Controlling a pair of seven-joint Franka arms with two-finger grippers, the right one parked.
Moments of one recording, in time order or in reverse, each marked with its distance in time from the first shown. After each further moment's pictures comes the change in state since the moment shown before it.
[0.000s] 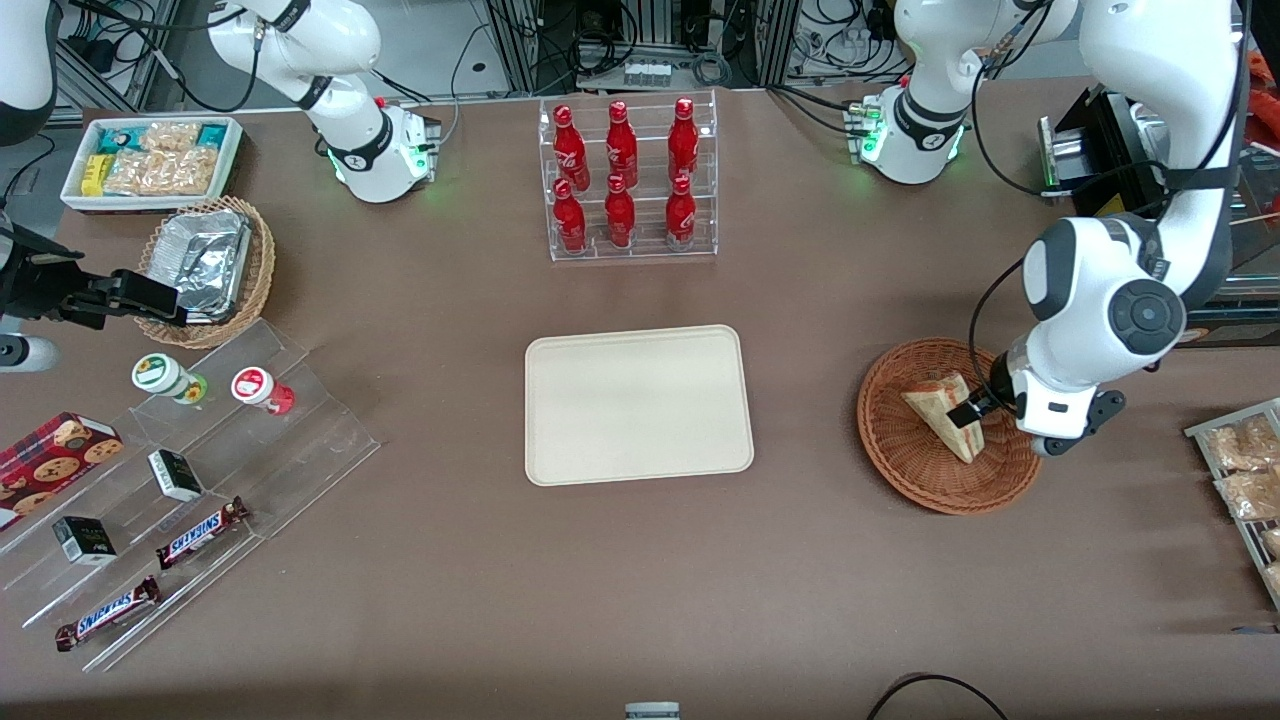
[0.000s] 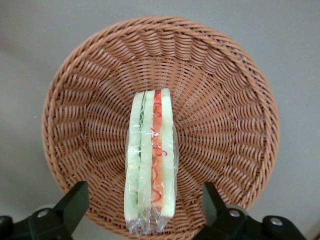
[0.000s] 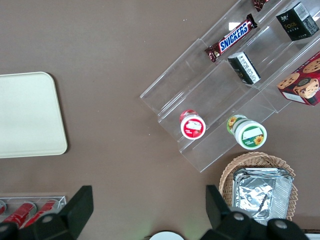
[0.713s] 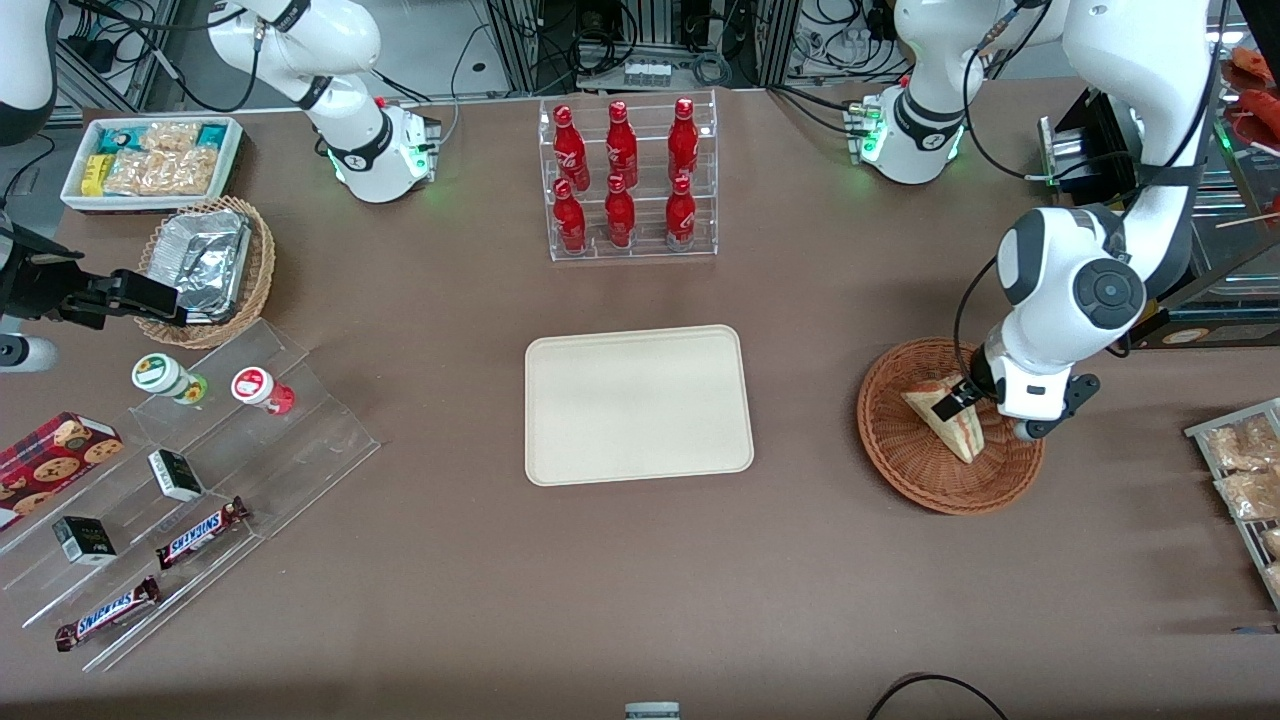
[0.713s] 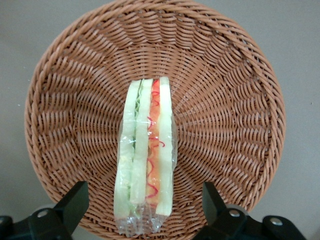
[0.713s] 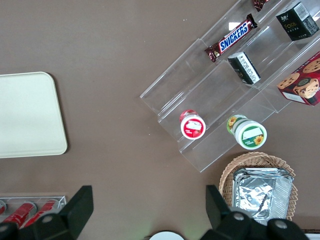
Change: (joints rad) arm -0.016 -0.024 -0.008 -0.096 -0.001 0.116 -0.063
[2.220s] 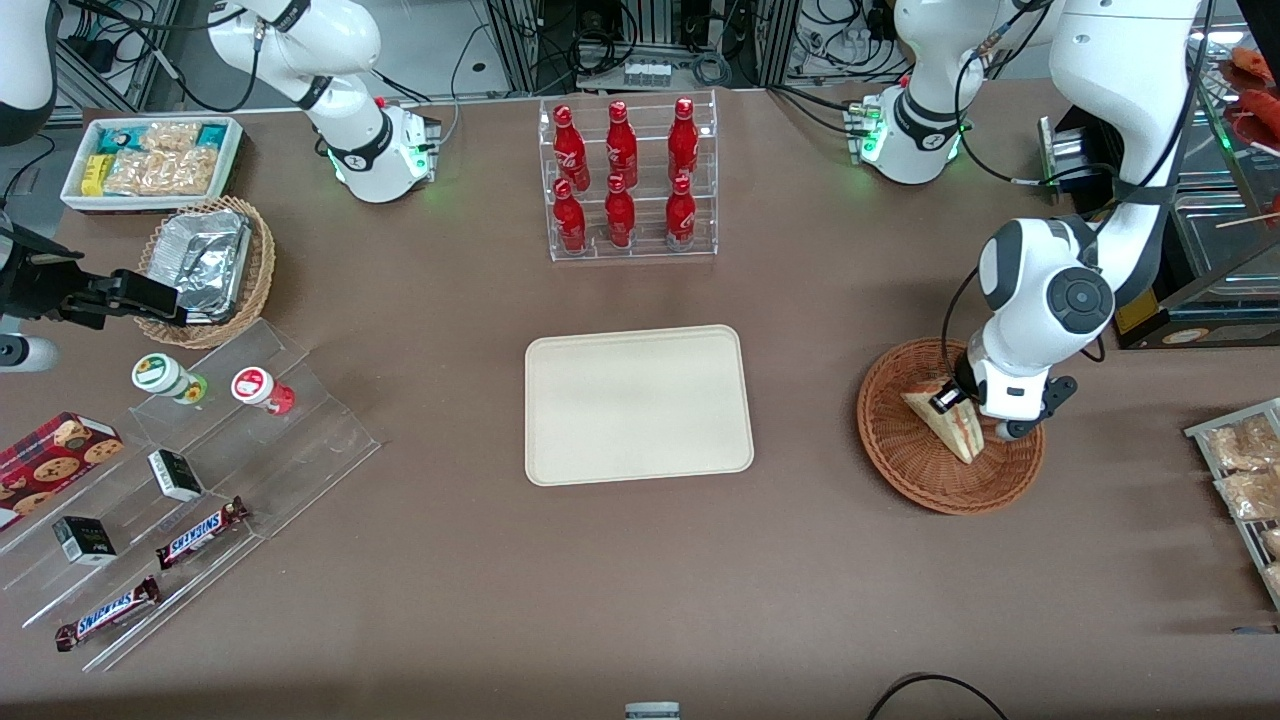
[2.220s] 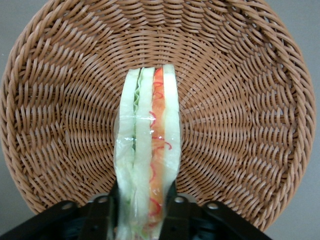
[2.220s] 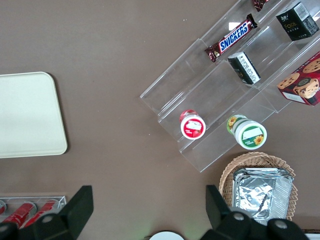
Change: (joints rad) arm -0.004 0.045 0.002 -0.044 0.000 0.091 -0.008
